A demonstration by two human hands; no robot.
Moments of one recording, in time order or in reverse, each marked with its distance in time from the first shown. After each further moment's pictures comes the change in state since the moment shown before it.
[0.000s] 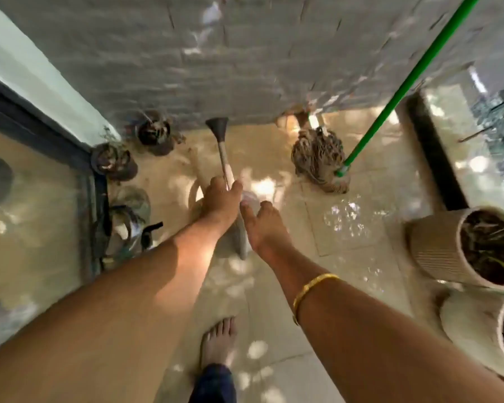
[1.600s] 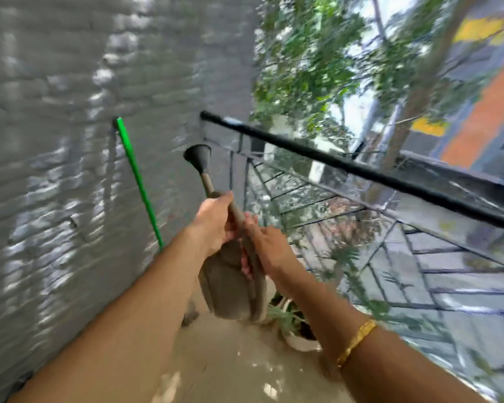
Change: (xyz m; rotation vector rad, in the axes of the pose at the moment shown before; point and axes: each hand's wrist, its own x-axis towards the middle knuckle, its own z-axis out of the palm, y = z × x) left_hand -0.664 0.545 -0.096 -0.549 -0.816 0.290; right_hand -0.580 0.003 -0.547 0.776 0.603 -0.258
